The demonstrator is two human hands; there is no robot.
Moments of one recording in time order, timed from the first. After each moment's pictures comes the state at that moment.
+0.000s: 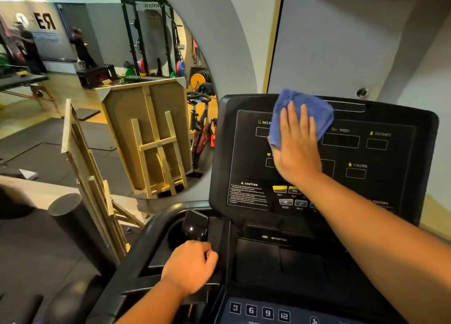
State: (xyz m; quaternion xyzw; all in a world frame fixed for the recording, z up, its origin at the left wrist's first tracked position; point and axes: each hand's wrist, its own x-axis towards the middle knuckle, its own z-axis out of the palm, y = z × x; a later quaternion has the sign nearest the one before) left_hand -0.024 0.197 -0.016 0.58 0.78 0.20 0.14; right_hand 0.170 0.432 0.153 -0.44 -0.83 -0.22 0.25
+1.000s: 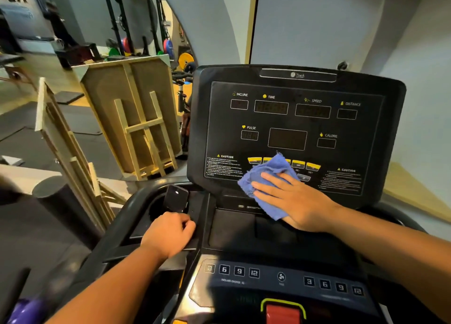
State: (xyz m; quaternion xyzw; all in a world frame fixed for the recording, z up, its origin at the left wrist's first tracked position) left_hand -0.018 0.194 -0.006 0.57 0.79 0.16 0.17; right_hand 0.299 0.370 0.048 -0.16 -0.98 -0.14 0.00
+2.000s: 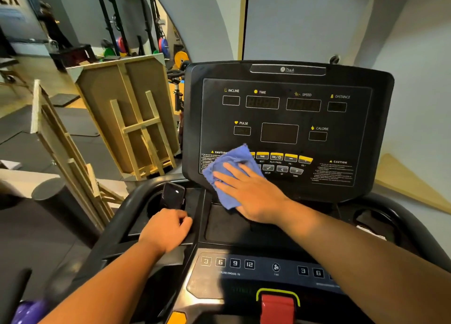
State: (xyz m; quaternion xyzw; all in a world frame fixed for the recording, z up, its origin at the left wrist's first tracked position) left_hand -0.020 0.196 -0.008 0.57 0.79 0.14 0.18; right_hand 0.216 0.348 0.035 -0.17 -0.97 -0.12 0.07
